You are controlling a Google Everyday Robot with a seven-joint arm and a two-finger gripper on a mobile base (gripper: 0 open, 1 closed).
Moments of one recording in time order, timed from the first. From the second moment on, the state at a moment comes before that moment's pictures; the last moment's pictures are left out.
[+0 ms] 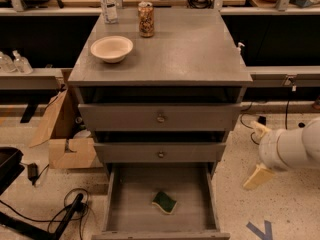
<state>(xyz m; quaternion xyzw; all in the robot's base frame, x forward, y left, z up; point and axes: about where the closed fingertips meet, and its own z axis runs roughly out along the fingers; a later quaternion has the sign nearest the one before) 0.486 -0.268 0.715 -0.58 0.76 -0.06 0.28</state>
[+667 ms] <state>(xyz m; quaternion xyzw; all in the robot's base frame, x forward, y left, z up) 0.495 -0.270 0.570 -0.54 0.77 -0.01 0.35</state>
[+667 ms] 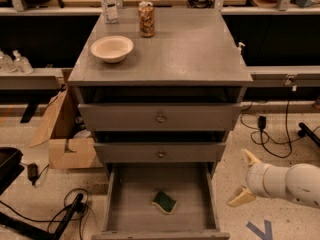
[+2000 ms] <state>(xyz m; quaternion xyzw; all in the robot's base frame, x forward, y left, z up) 0.511 -0.244 0.440 -0.51 0.78 0.05 0.35</state>
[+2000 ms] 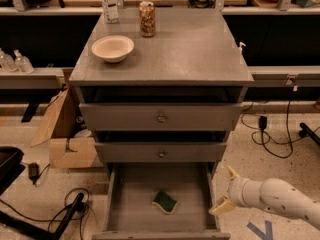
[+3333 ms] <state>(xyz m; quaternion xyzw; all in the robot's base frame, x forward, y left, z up) 0.578 -0.131 0.211 -0.48 0.80 0.15 0.34</state>
